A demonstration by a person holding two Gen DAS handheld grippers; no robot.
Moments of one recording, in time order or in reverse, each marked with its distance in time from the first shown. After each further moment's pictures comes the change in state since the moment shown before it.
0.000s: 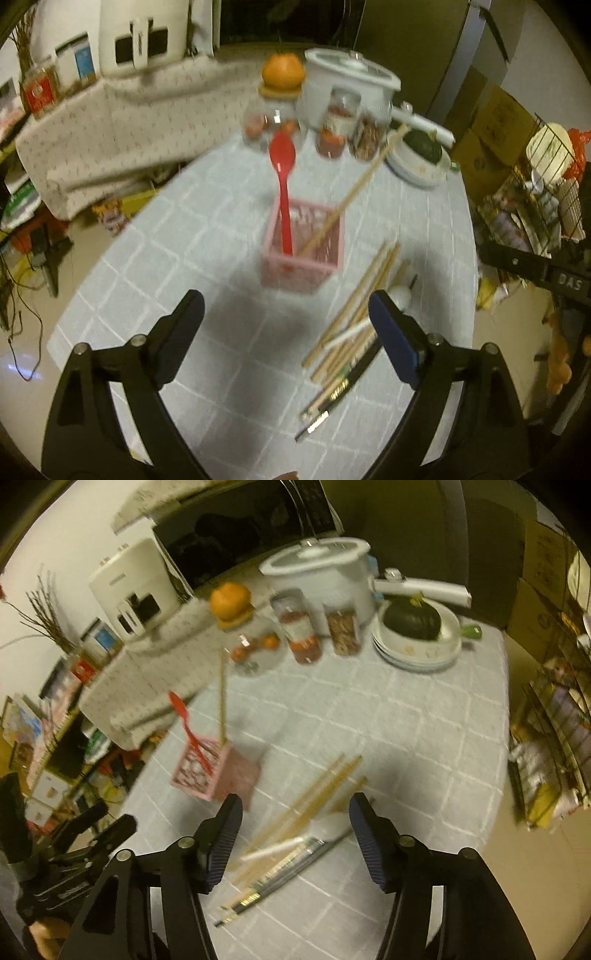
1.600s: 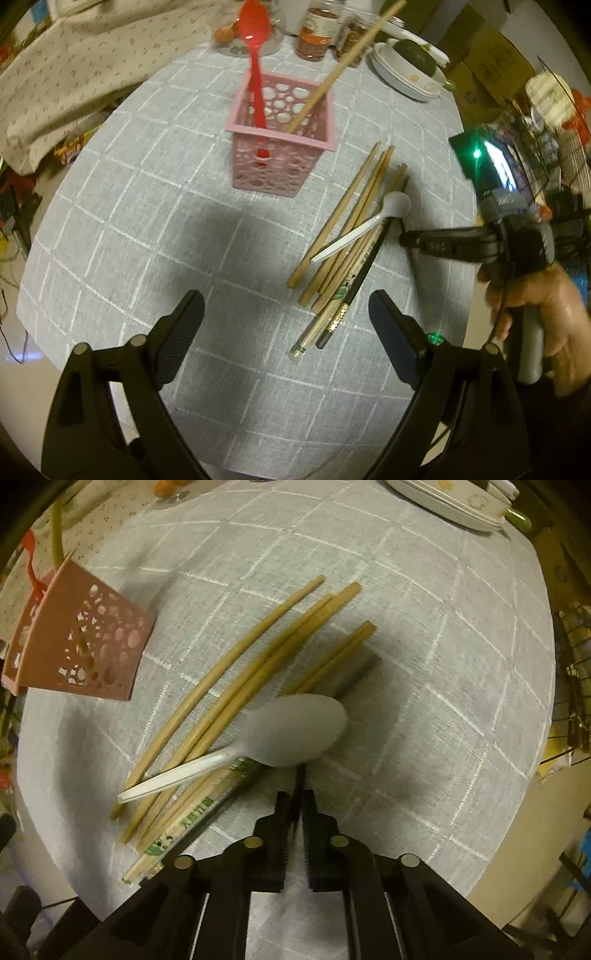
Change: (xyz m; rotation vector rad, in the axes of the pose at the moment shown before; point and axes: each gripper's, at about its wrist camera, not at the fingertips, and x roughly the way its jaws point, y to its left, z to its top) left arm 0.039 -0.010 -0.042 0.071 0.278 -0.075; right arm 0.145 -0.010 -0.038 -0.041 0.454 -0.193
